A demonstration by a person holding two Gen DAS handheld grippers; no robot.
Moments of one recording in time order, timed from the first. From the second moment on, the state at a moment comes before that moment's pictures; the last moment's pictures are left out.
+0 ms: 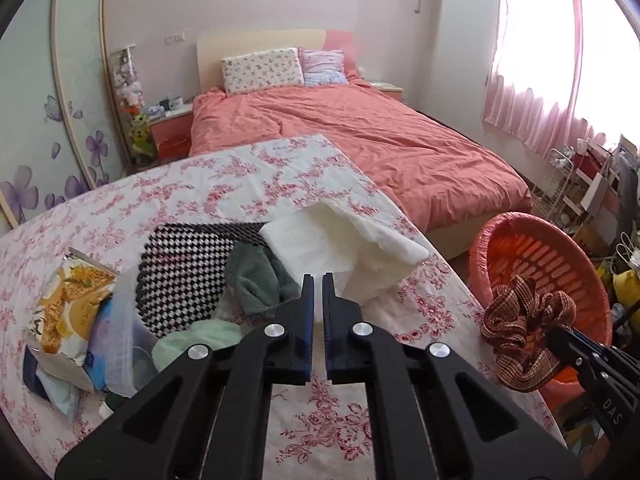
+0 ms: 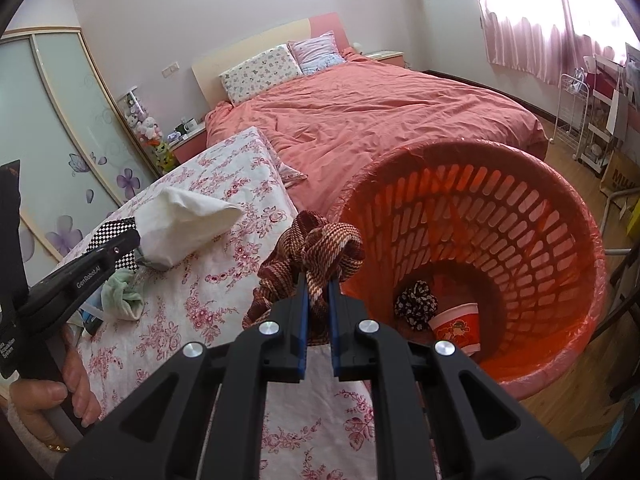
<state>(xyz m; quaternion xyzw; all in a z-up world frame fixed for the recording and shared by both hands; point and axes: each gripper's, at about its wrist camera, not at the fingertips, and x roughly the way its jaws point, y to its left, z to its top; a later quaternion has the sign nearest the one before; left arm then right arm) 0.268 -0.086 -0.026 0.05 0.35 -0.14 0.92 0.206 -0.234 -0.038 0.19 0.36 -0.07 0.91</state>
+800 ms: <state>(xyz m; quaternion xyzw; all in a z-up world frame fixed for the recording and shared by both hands) 0.326 -0.121 -0.039 0.02 0.39 -0.10 0.91 0.201 -0.252 -0.032 0.20 0.34 -0.07 0.92</state>
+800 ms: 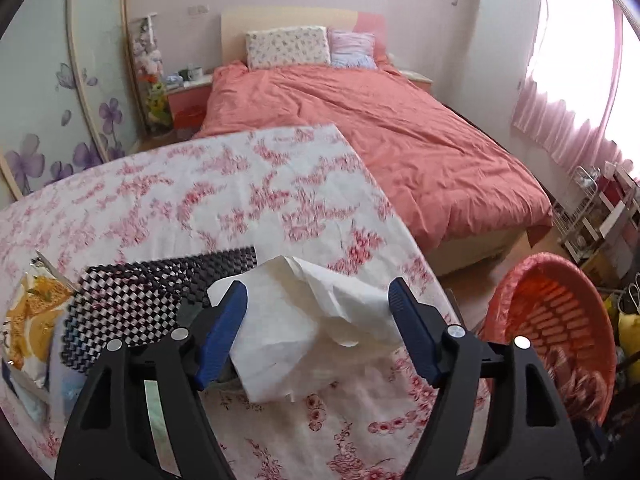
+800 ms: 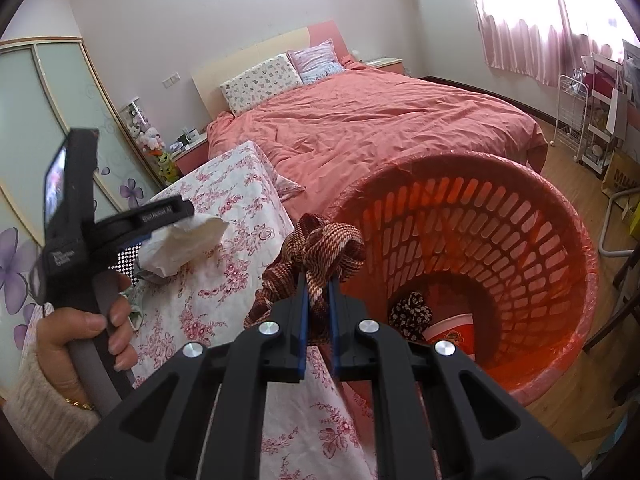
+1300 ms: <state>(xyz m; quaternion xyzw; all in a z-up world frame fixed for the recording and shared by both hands) 0.314 -0.116 -0.041 0.03 0.37 -0.15 0.92 0.201 -0.247 -0.035 0.20 0.34 -0.07 0.92</state>
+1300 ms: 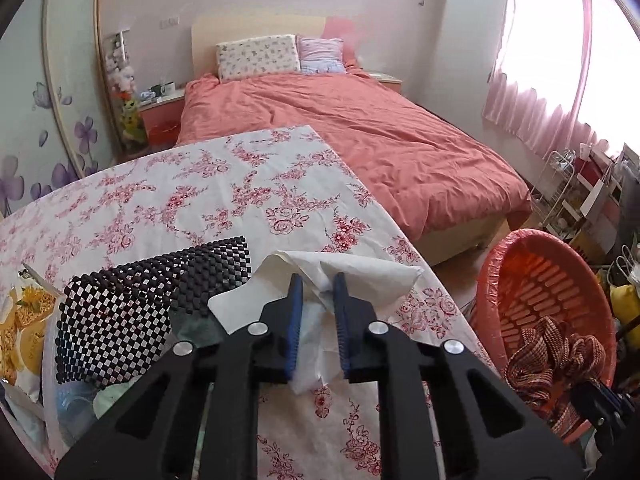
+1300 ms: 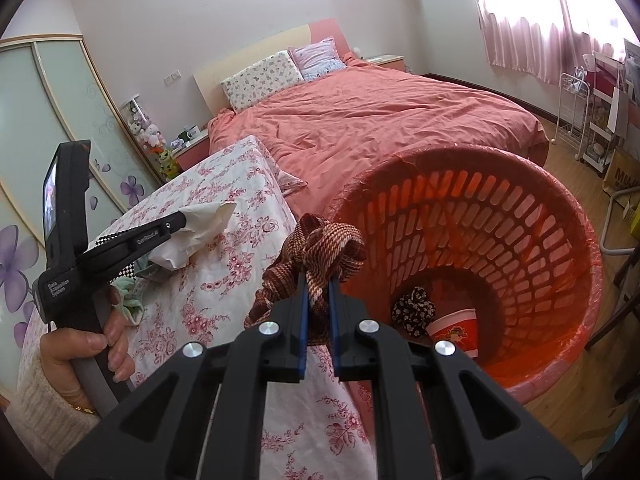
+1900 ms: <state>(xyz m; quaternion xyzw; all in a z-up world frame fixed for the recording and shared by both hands) 0.274 -0.073 -0.001 -0.01 0.34 -0.19 0.92 0.189 -0.238 -0.016 0.19 0.33 -0.06 0.92</state>
